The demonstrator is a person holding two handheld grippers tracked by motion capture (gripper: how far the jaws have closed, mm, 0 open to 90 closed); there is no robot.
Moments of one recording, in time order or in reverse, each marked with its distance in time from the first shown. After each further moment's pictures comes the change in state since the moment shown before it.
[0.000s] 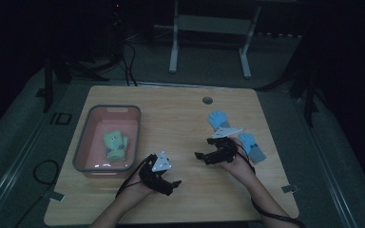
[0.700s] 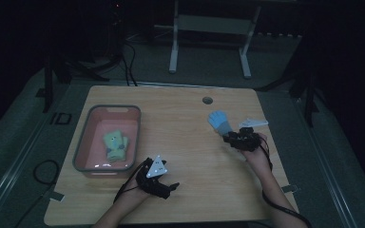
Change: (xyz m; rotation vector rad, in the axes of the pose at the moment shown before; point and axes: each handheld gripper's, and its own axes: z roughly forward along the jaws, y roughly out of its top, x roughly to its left) left arm -0.003 -0.016 -0.002 -0.060 0.020 -0.001; right arm -0.080 -0.023 -0.036 -0.022 -0.226 0.137
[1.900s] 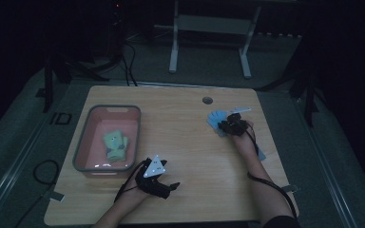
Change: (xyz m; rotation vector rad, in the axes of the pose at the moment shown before) left arm 0.001 -0.002 -0.001 -0.053 -0.028 -0.024; right arm -0.037 0.024 0.081 0.068 -0.119 0.006
